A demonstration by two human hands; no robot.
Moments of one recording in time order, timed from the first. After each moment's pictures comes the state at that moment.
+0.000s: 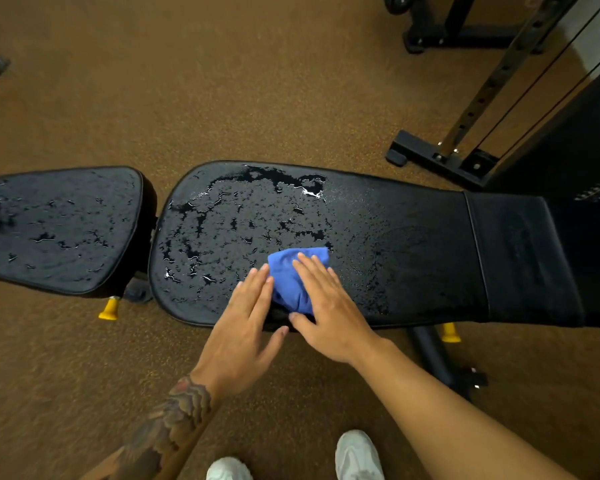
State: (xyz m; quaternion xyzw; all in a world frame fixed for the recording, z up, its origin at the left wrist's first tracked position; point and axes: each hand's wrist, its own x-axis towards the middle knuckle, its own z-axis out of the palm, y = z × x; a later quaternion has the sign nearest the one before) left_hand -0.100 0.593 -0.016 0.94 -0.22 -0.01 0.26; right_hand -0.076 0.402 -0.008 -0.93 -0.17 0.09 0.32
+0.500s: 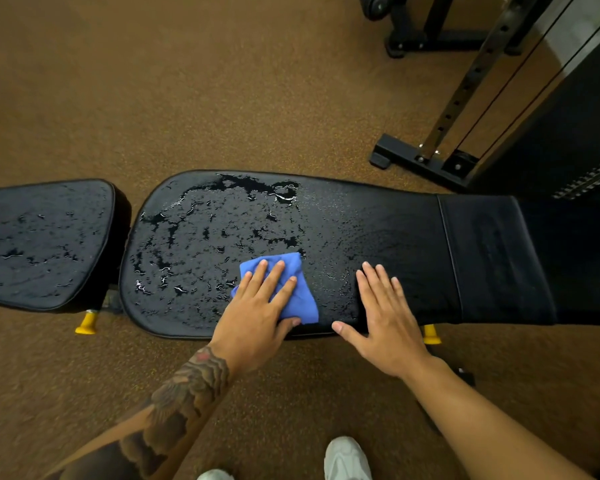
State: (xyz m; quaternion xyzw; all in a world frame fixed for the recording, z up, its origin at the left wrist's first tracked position) left_hand -0.061 0.536 -0.026 0.96 -0.26 -0.09 0.06; right_hand -0.100 0.289 -0.022 -0.99 -0.08 0.06 0.12
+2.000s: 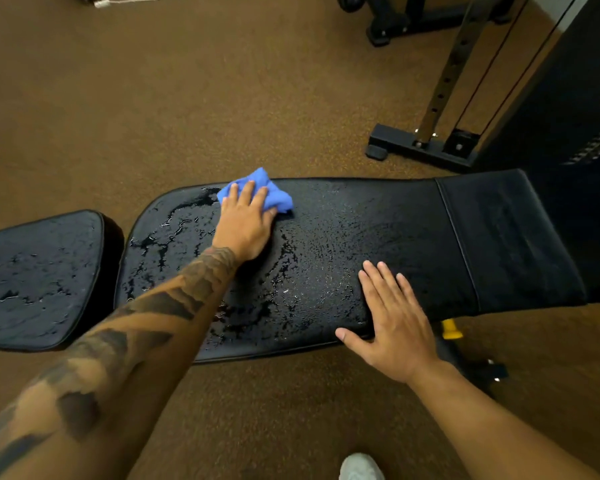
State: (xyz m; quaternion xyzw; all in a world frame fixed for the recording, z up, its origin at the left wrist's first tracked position) left_hand 0.120 0.517 -0.033 0.98 -0.13 -0.05 0.10; right_hand -0.101 0.289 -0.032 -0.99 -0.05 0.02 0.13
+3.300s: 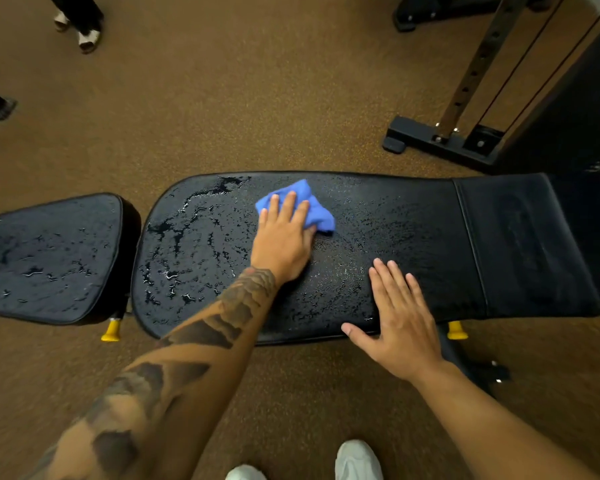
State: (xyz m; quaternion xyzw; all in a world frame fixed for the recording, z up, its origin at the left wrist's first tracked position) left_hand 0.058 0.477 -0.019 0.98 -0.15 -0.08 0.09; right_hand -0.100 0.290 -0.030 -0.99 -0.05 0.02 0.13
